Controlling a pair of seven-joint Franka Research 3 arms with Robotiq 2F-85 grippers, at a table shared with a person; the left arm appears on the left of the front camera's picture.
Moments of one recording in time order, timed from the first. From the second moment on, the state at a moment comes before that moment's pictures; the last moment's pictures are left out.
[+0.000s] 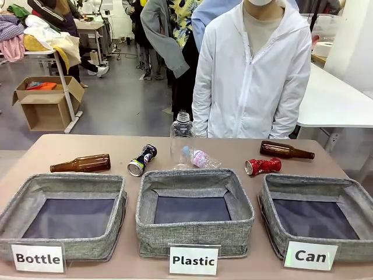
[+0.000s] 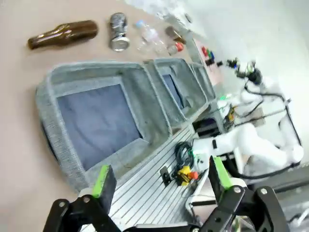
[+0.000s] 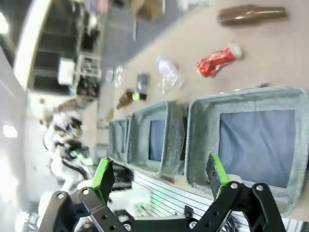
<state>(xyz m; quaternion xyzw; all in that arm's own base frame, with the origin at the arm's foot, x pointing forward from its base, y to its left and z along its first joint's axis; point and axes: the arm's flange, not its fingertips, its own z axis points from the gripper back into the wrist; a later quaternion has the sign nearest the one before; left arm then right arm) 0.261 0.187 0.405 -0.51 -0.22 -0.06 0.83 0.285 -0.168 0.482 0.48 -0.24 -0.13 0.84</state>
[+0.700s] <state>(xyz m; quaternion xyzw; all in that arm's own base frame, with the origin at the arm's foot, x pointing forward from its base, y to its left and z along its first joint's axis) 0.269 0.194 0.383 -0.53 -0.21 -0.01 0.82 0.281 -0.184 0.465 0.49 -0.23 -0.18 0.82</state>
